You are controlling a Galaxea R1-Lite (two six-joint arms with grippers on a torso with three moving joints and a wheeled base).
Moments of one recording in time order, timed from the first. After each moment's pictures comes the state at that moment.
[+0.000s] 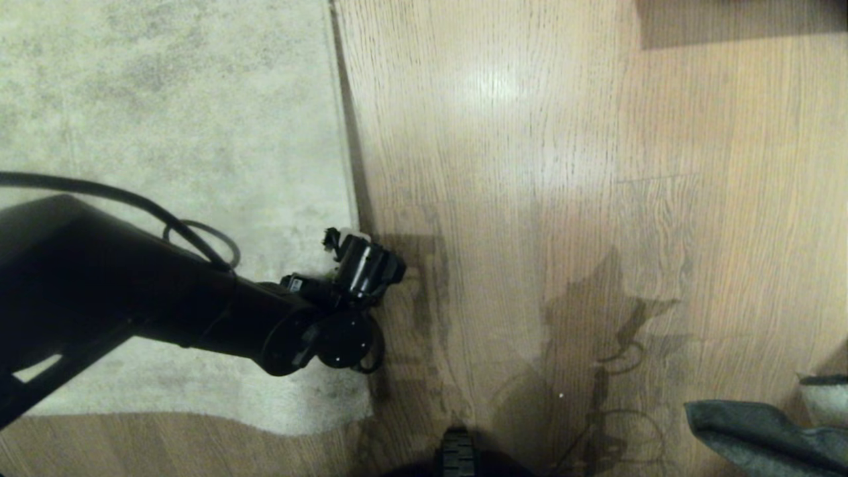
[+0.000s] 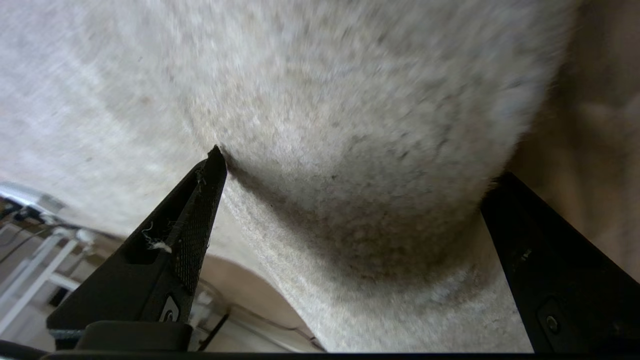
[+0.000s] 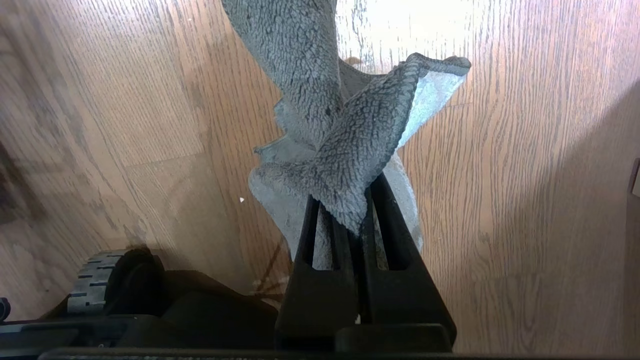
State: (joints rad) left arm -0.62 2.03 -1.03 -0.23 0.98 -0.08; right arm 0.00 0.00 0.00 -0.02 -0.04 0.06
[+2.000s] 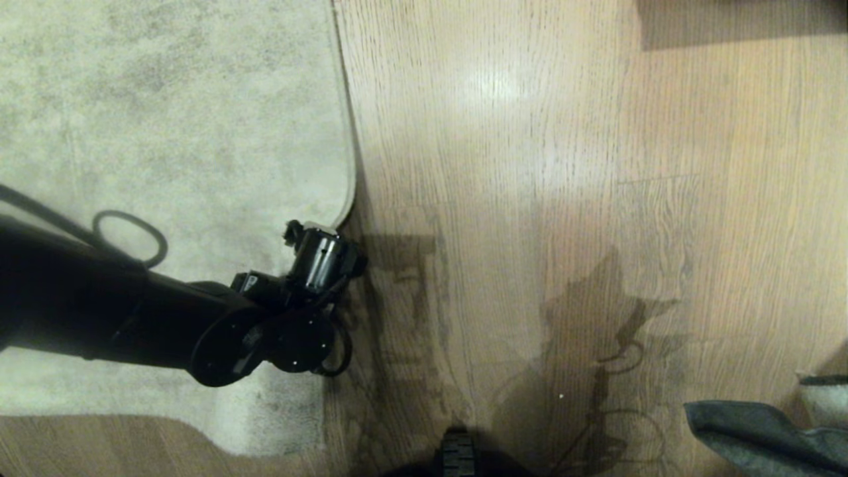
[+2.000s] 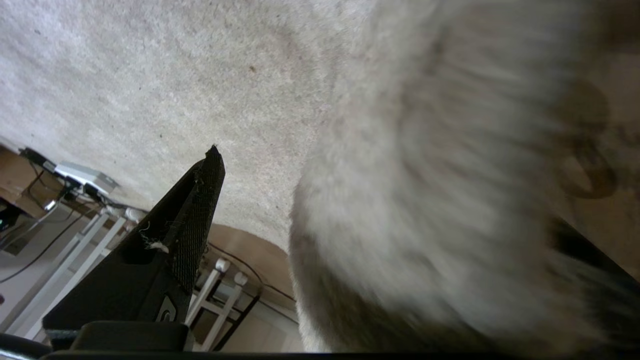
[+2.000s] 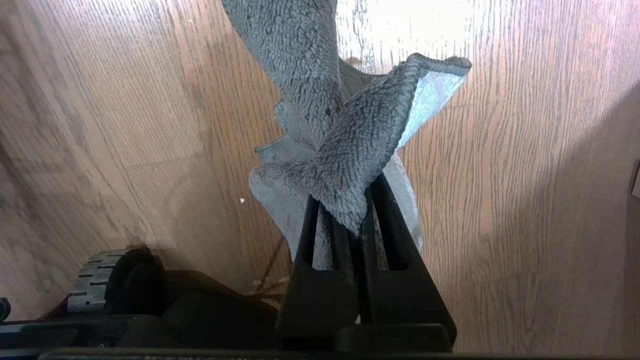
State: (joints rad) left arm -0.59 1.88 -0.93 -0.23 1.00 -0.02; right arm 0.00 0.00 0.00 -0.02 -0.04 0.06
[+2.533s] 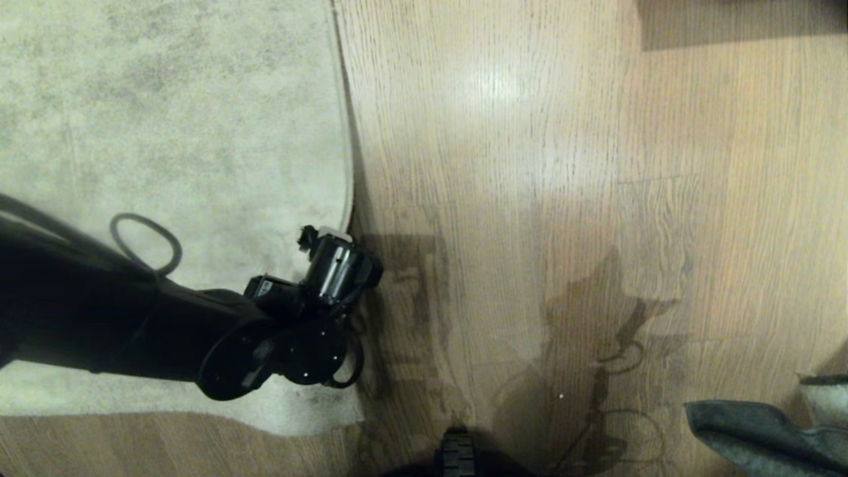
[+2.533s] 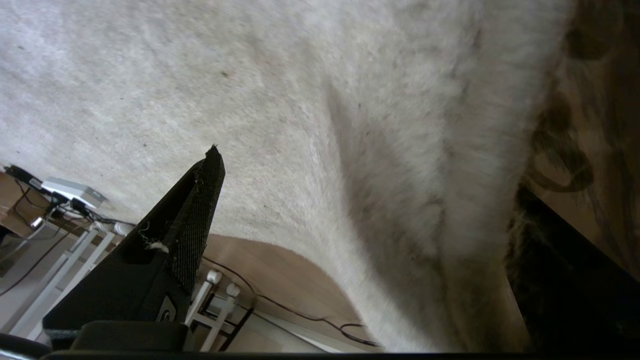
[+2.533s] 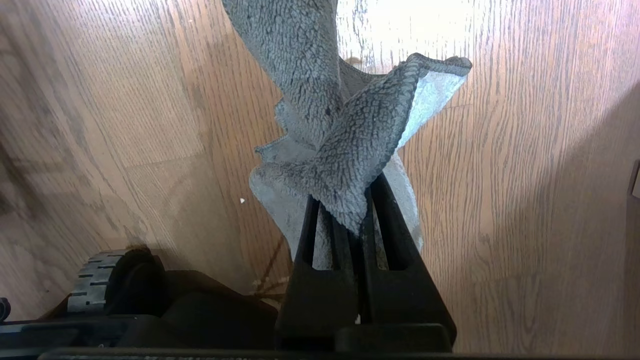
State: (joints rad) left arm -0.65 1.89 -0.92 -0.23 1.00 -0.03; right arm 0.00 0.00 0.00 -0.02 -0.04 0.06
